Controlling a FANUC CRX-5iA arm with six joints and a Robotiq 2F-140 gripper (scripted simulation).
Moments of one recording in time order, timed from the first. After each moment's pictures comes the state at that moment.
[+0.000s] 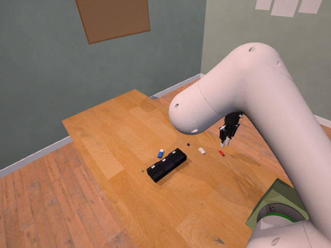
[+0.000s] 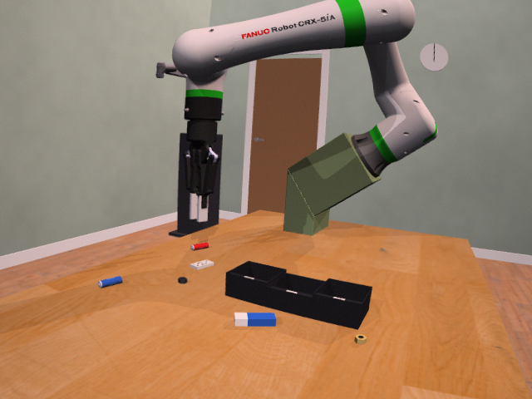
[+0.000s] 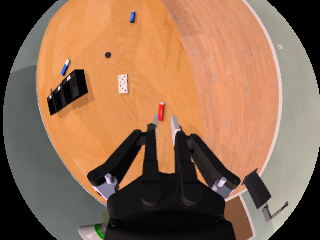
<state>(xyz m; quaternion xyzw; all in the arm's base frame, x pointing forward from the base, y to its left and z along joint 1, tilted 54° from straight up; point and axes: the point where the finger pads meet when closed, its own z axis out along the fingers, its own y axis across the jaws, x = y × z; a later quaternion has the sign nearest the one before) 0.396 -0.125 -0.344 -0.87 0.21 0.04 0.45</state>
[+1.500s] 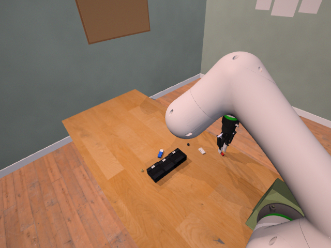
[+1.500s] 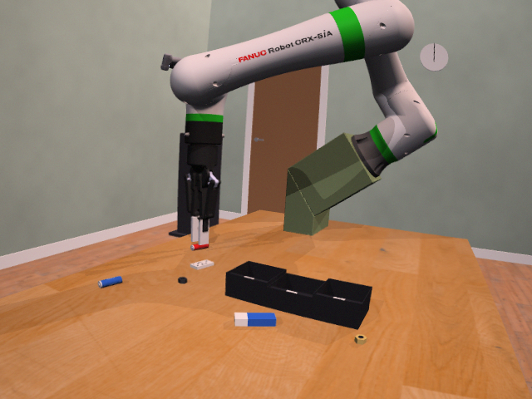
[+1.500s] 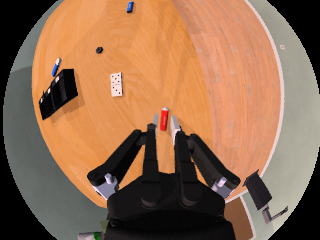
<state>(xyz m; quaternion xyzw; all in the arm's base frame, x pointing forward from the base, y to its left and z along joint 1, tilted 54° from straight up) 0.405 -0.074 -0.373 -0.87 0.21 0.04 0.45</state>
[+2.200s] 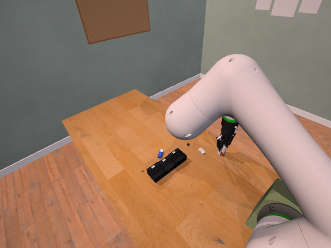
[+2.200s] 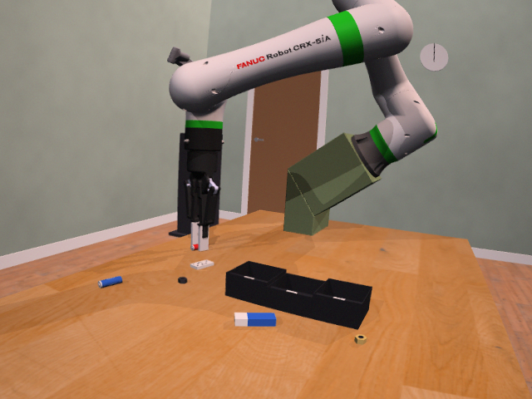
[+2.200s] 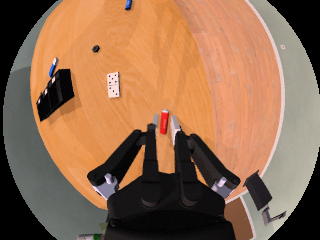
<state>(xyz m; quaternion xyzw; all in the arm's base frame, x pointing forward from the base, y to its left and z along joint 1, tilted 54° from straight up) 0.407 -0.062 -0.382 -0.87 0.21 0.04 0.45</state>
